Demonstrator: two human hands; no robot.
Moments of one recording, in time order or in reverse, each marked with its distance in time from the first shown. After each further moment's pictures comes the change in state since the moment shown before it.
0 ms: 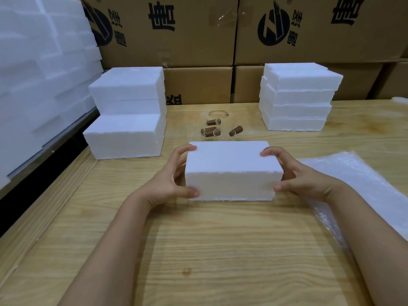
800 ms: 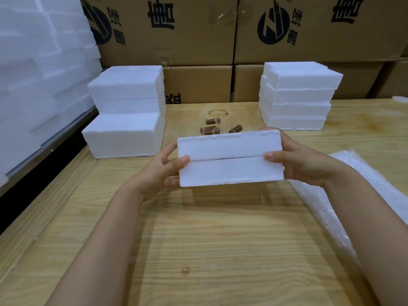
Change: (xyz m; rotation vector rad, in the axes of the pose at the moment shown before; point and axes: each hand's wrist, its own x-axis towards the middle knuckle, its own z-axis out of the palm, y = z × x) left_hand 0.004 0.011 -0.013 -0.266 0.093 -0.111; right_hand 0.019 -0.032 -0.003 0.140 0.061 0.132
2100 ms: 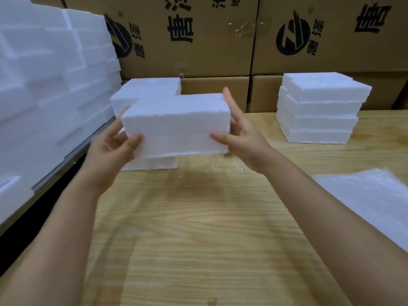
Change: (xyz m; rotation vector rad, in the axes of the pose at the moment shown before) left_hand -0.028 0.053 -0.095 0.175 0.412 0.437; right_hand 0.106 -0.048 0.101 -0.044 0.093 -0.411
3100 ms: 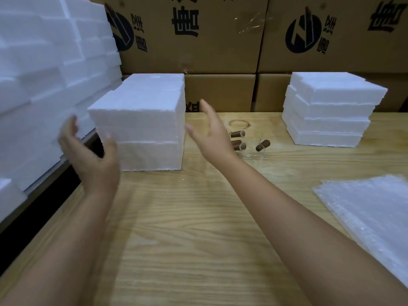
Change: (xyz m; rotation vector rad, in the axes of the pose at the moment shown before) left_hand 0.006 -0.046 -0.010 0.570 0.740 0.283; right_hand 0.056 0.032 0.060 -0.367 0.331 0.043
